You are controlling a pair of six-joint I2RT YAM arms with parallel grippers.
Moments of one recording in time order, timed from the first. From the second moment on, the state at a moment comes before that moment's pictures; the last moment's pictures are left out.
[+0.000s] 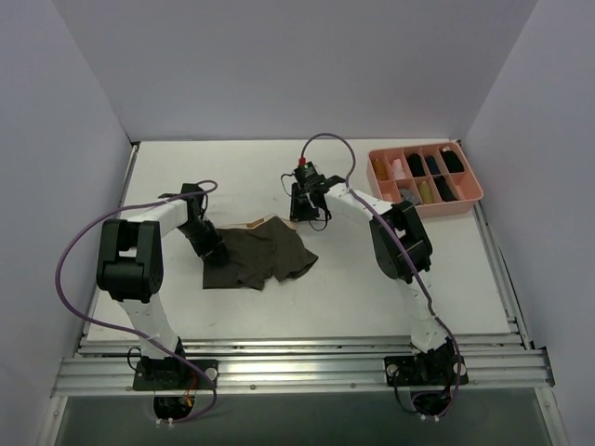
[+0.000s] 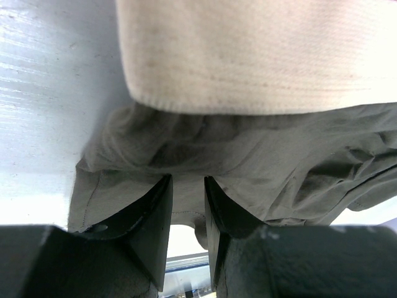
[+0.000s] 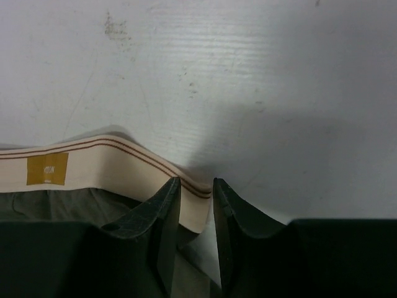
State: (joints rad) left arm -0.10 1.89 1.20 -0.81 0.24 -0.65; right arm 0.57 2.26 1.73 -0.44 -0.02 0.57
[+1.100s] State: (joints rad) left arm -0.10 1.90 1.23 -0.84 0.21 -0.64; right arm 0.60 2.29 1.81 -0.56 0.13 0.51
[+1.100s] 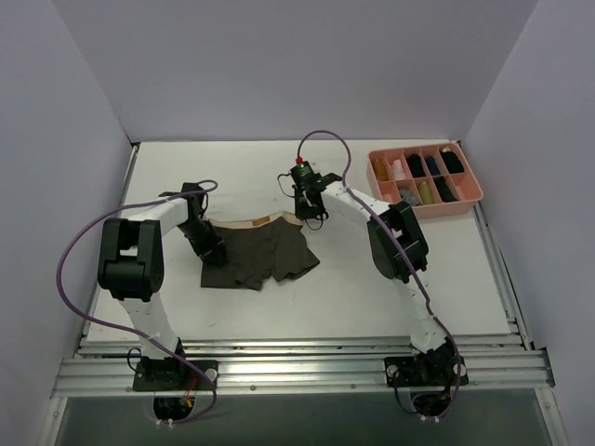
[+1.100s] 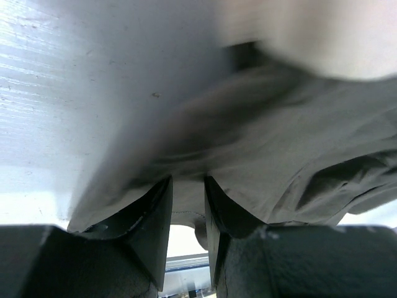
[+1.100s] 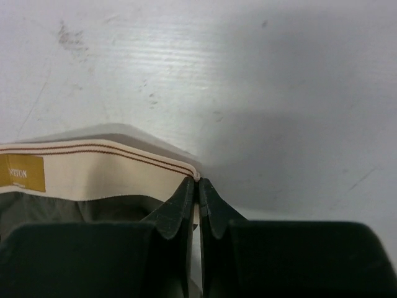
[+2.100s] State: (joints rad) left arm -0.09 1.90 1.40 -0.86 0.25 -0.63; right arm 0.51 2.00 1.47 -0.54 -0.16 0.37
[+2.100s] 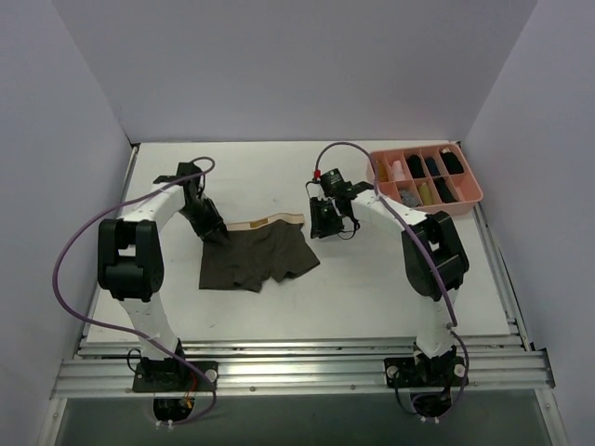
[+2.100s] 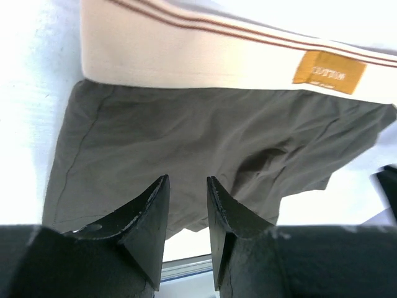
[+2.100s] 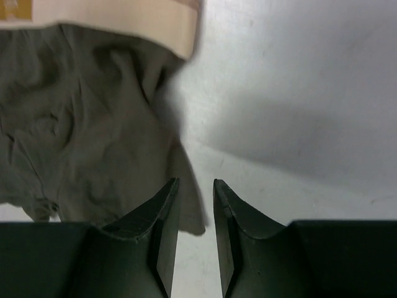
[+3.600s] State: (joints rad) left arm -0.48 2.43 1.88 -0.42 0.60 -0.94; right arm 0.65 1.60 0.83 -0.35 -0.07 0.59
